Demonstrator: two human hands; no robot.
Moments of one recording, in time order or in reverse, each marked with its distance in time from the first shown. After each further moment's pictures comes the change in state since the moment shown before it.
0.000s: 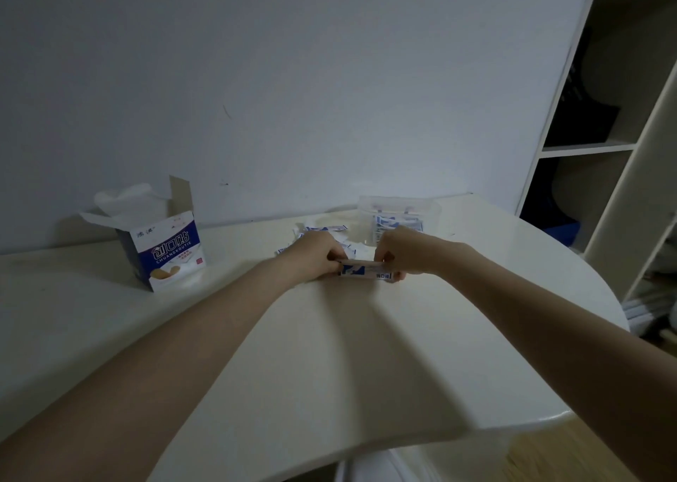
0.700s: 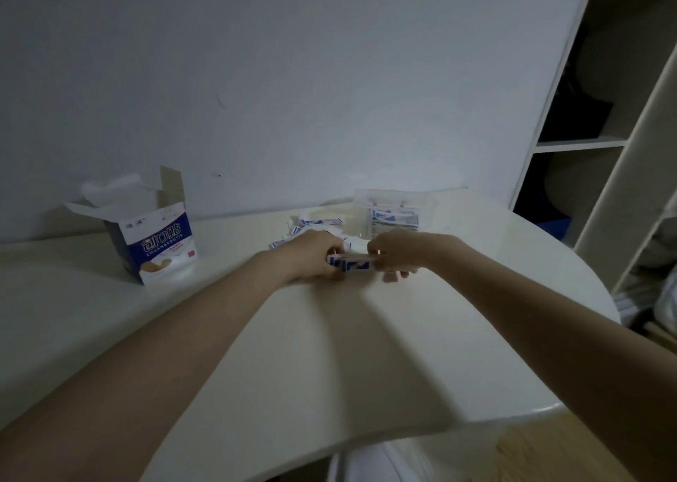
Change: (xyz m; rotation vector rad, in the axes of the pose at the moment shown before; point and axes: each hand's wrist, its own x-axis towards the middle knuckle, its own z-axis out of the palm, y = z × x) left_hand 0.005 -0.006 0.008 0.110 -0.055 0.041; right_hand 0.003 -0.007 0.002 -0.003 -0.138 0.099
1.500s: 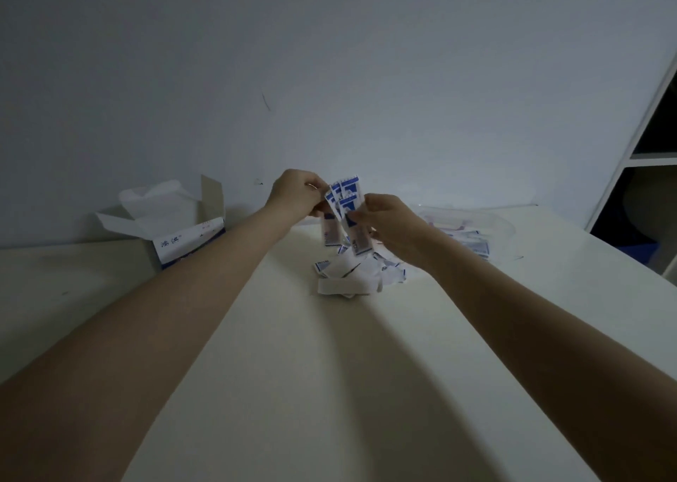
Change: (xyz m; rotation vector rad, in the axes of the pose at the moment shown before) left_hand 0.033 -0.075 -0.076 -0.673 0.547 -0.376; right_hand 0.090 -0.061 -0.032 1.260 0.302 -0.131
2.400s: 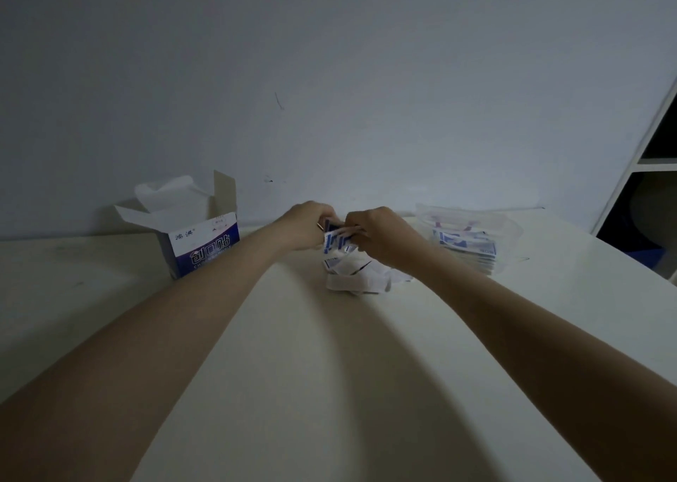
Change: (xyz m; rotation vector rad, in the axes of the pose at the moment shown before) left_hand -0.016 -0.026 -0.004 0.534 -0.310 0.109; right_hand -0.006 0.007 0.011 -1.047 -0.023 -0.459
